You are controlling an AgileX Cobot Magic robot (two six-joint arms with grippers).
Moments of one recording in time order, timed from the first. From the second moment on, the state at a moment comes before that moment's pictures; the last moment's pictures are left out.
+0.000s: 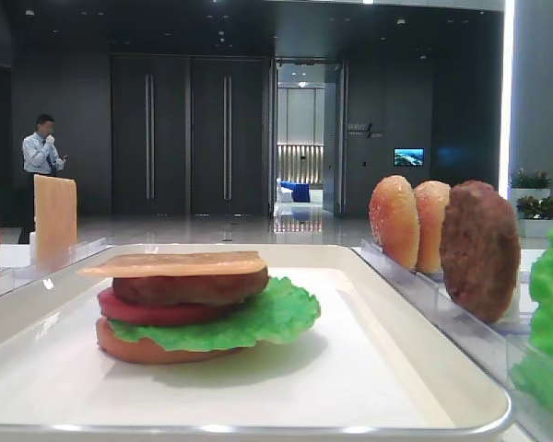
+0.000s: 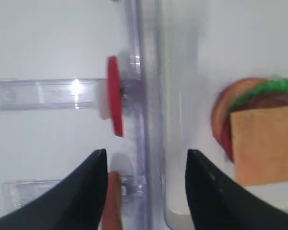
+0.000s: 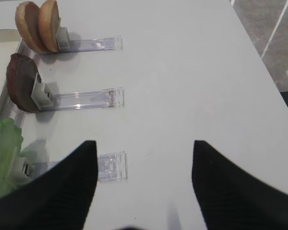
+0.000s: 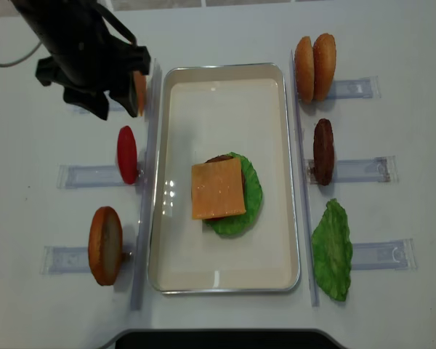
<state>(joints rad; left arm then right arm) -0.31 1.58 -1.37 0.01 1.22 -0.35 0.01 -0.01 -0.51 0.00 1.13 0.02</state>
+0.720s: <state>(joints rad) 0.00 1.34 -1.21 0.08 1.22 -0.17 0.01 -0.01 -0.51 0.00 1.13 0.02</state>
